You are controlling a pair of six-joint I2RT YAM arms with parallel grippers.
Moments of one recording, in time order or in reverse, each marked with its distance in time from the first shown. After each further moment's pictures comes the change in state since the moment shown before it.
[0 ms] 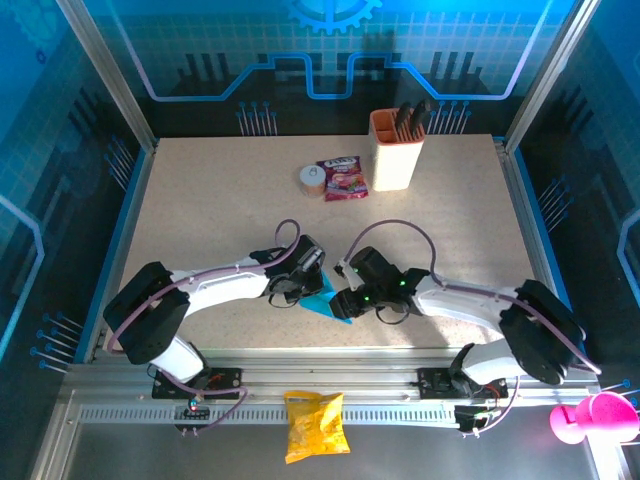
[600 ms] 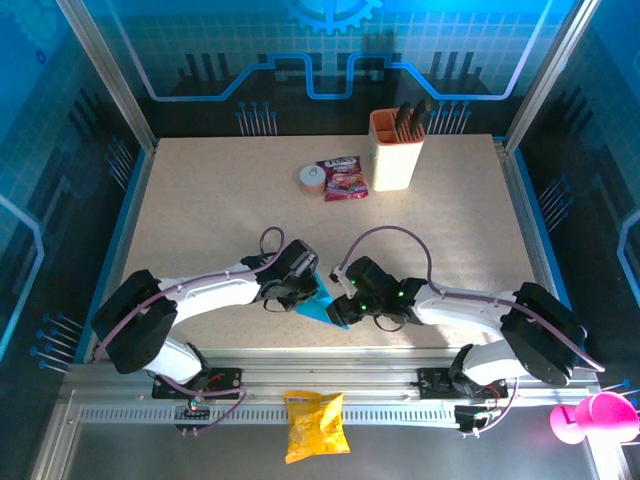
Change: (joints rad) left arm 0.000 -0.075 -0.069 0.001 0.029 -0.251; right arm 0.090 0.018 -0.049 0.099 0.108 -0.064
